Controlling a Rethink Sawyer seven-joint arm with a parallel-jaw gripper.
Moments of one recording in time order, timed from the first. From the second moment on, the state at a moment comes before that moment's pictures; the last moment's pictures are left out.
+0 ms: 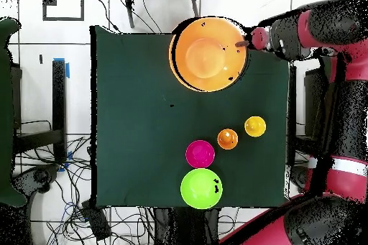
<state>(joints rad) -0.86 -0.26 0.95 0.76 -0.25 1.56 1.28</state>
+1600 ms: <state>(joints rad) -0.86 -0.26 0.95 0.76 -0.25 1.56 1.28</state>
